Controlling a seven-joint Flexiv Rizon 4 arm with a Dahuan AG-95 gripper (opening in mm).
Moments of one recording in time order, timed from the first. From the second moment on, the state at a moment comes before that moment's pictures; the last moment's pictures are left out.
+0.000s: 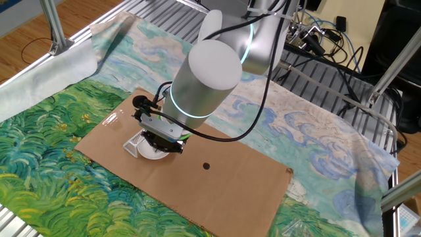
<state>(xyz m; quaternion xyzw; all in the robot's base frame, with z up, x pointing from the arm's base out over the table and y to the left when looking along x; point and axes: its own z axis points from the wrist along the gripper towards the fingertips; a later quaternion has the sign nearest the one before) 0.555 -0.056 0.015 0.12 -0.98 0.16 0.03</state>
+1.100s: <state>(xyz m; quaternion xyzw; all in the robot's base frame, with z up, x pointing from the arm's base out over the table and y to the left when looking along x) 0.555 -0.051 0.016 0.09 -0.99 0.12 0.03</state>
